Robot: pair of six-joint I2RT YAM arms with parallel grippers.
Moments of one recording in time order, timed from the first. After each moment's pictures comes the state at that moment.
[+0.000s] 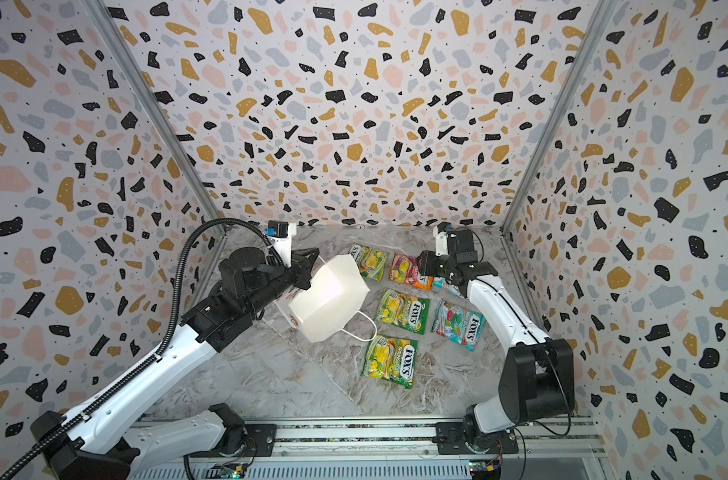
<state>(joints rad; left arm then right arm) -0.62 1.11 1.12 -0.19 0.00 -0.32 0.19 1.46 1.19 -0.41 -0.26 0.25</state>
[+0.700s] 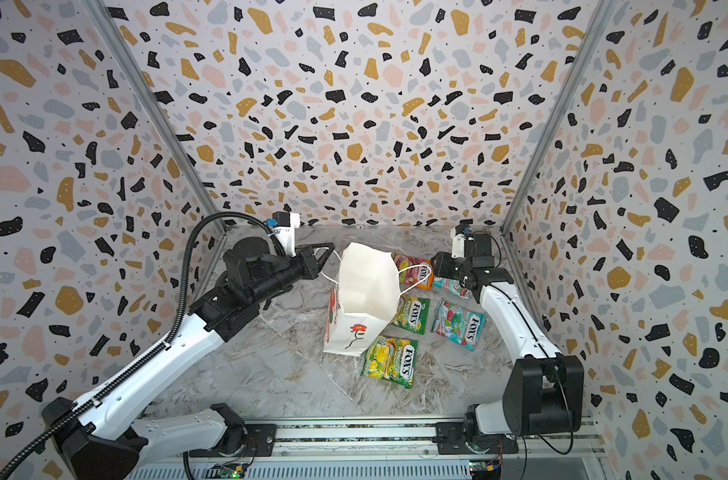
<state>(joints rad) -0.61 1.18 1.17 -0.13 0.18 -0.64 0.10 1.40 1.14 -0.42 -0.28 0.24</state>
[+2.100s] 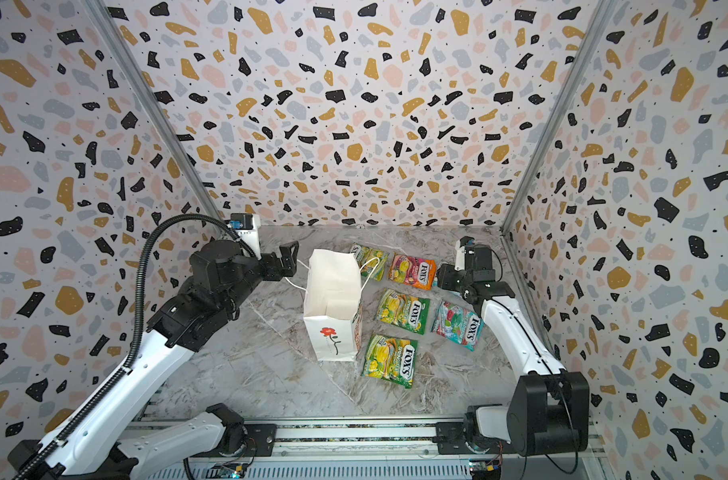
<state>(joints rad) -0.52 1.03 1.23 -0.45 -0.31 -0.23 0.10 1.28 0.99 -0.39 -0.13 0.25</state>
